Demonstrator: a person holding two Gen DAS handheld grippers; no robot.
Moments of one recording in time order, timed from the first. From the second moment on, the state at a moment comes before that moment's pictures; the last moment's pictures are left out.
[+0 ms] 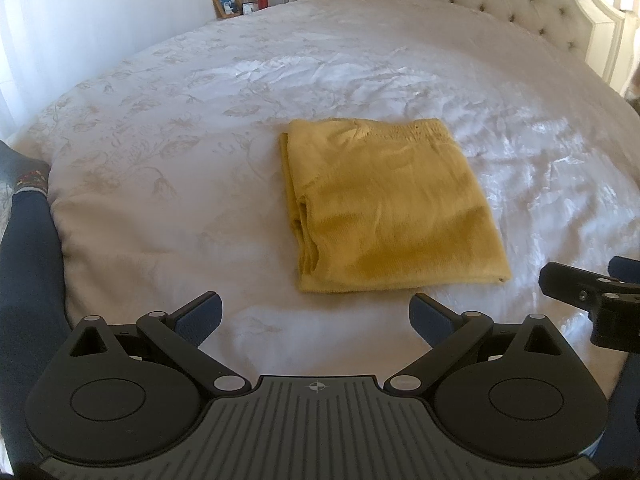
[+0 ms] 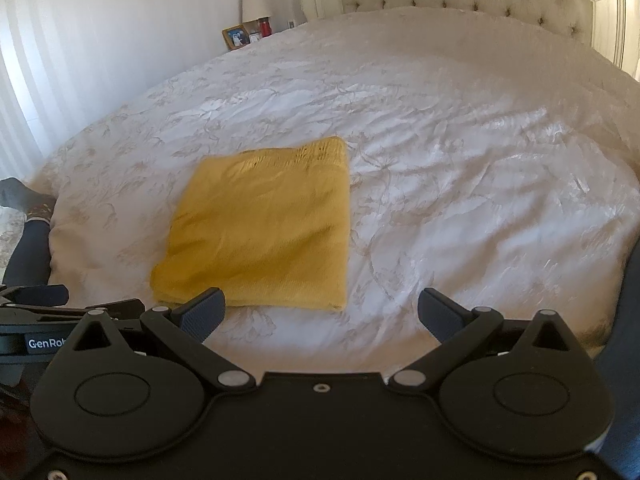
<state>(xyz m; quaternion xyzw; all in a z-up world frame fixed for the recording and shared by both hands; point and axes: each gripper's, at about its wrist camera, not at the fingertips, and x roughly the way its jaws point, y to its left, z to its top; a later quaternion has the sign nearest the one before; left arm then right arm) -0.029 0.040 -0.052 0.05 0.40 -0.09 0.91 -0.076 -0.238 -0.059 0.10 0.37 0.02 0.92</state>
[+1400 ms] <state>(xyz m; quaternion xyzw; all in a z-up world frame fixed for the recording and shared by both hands) -0.026 0.037 -0.057 0.06 0.41 -0.10 0.90 -0.070 -0.233 -0.065 0.11 0.38 0.03 0.92</state>
